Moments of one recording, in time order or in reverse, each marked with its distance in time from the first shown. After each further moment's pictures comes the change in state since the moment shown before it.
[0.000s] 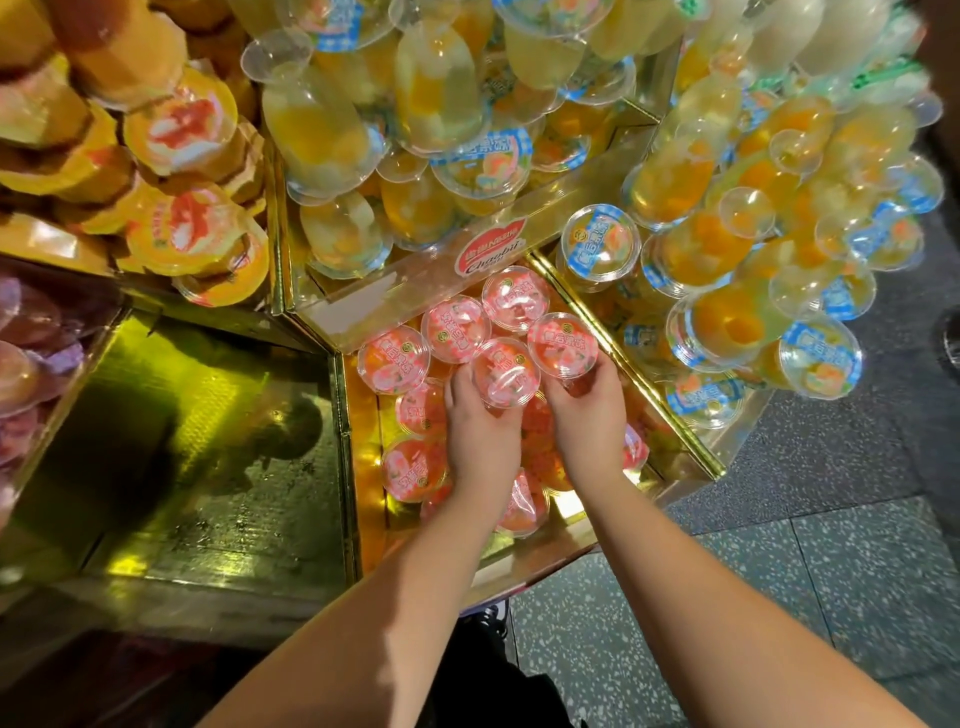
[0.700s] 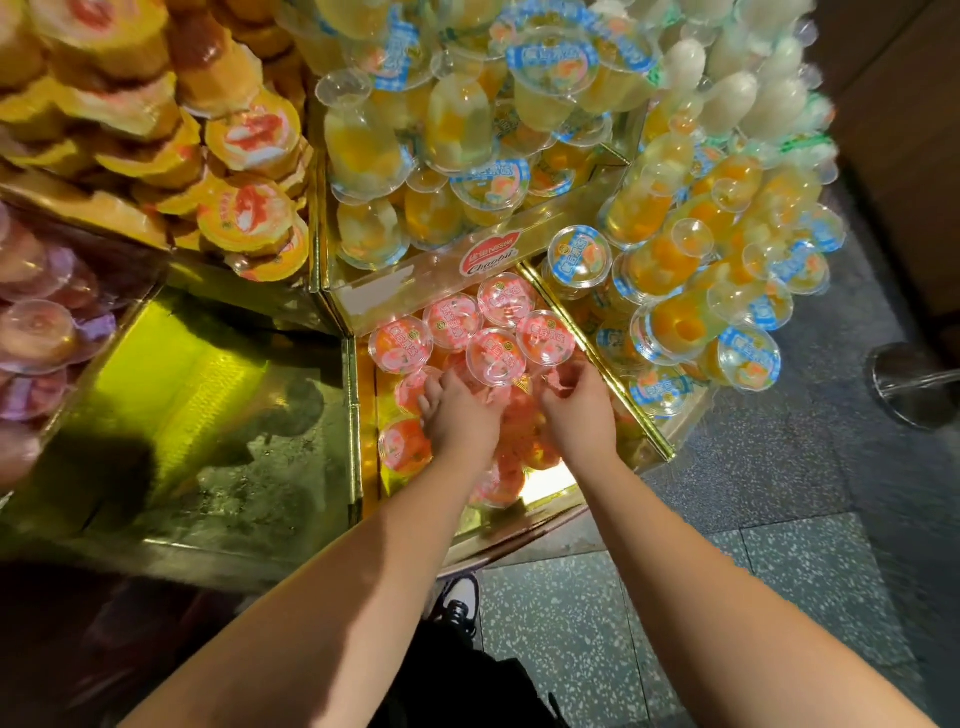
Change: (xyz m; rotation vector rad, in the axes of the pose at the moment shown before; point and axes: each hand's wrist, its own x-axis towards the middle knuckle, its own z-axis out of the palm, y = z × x) left_hand -0.001 0.000 -0.015 0.321 -0.104 -0.112; right_hand -0.017 -0.019 -0.031 -0.270 -0.111 0.040
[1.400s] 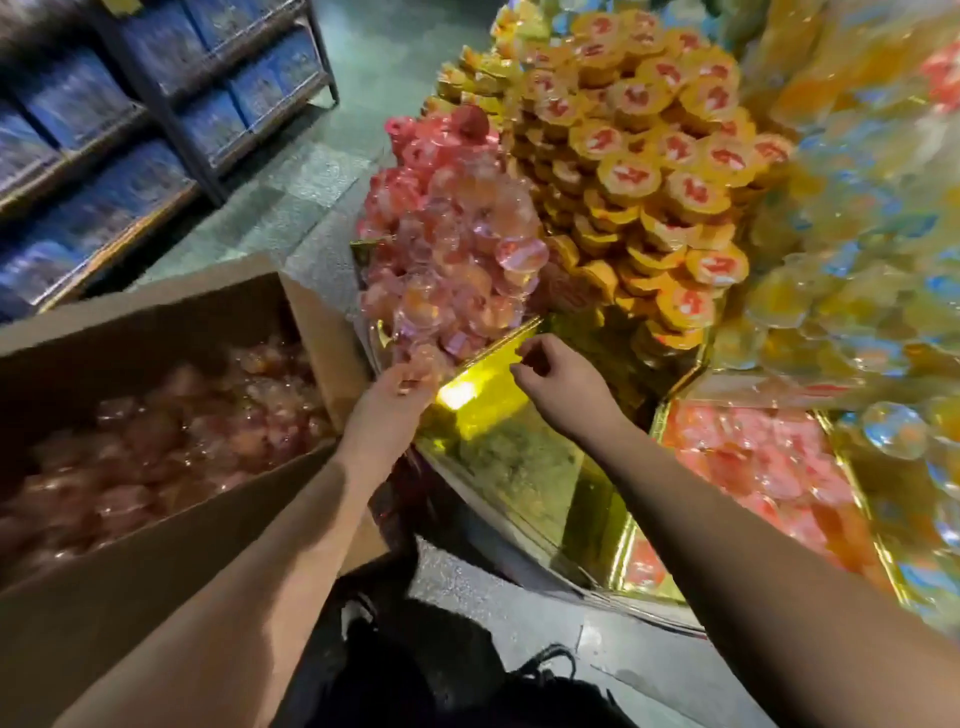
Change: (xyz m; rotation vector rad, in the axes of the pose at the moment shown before) left_hand -0.116 -0.240 -0.372 -0.616 0.365 -0.071; right_hand -0.247 -0.281 0.128 -0.211 -0.612 -0.796
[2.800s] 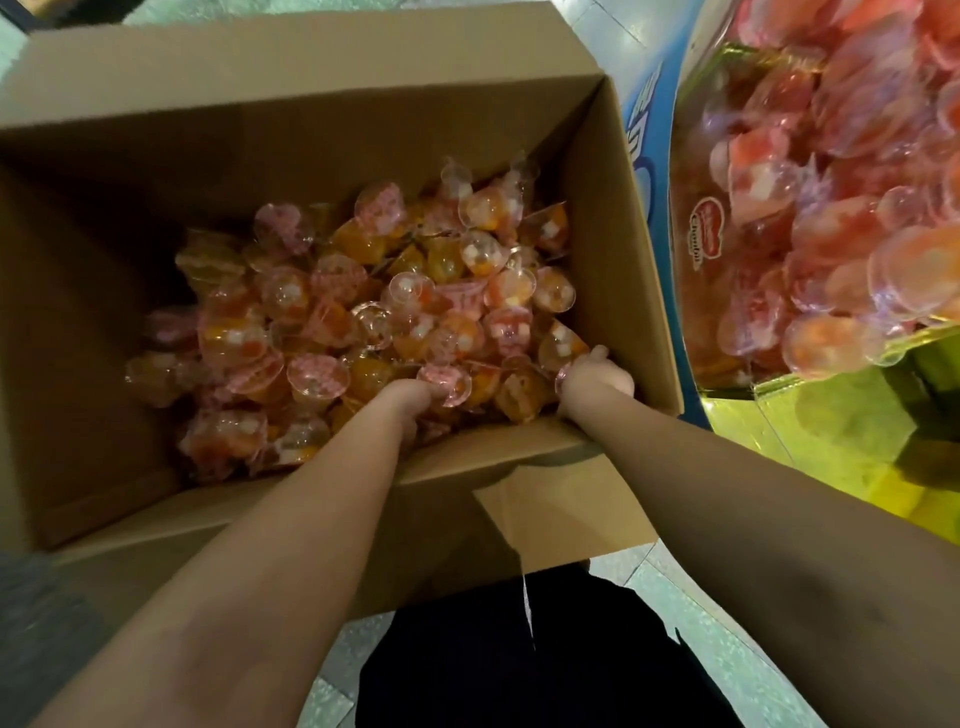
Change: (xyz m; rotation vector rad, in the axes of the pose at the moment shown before) left_hand 0.171 -0.324 -0.277 -0.345 -0.140 -1.103; right_hand 0.133 -0.086 0.456 -1.056 -0.690 0.468
